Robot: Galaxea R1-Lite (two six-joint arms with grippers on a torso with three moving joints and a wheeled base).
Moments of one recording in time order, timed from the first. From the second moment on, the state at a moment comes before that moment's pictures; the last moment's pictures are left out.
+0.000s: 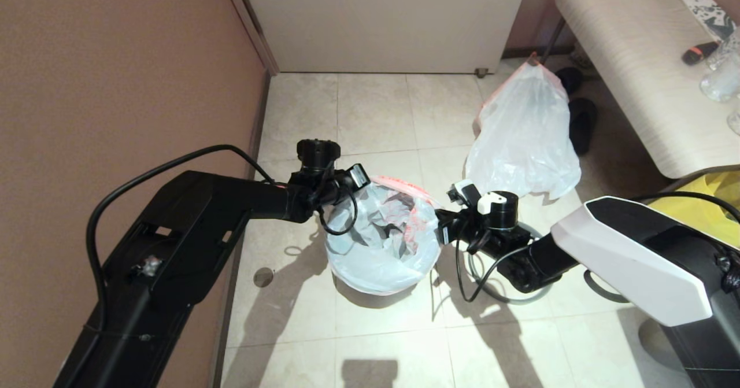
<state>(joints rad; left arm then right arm) -0.34 2.52 -1.94 -0.28 -0.11 -0.62 0.38 2.52 -1.44 -0.94 0.14 -0.09</state>
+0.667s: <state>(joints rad) -0.30 2.56 -1.95 -0.27 -0.18 -0.62 0.38 2.60 -1.44 -0.91 0.15 -0.16</state>
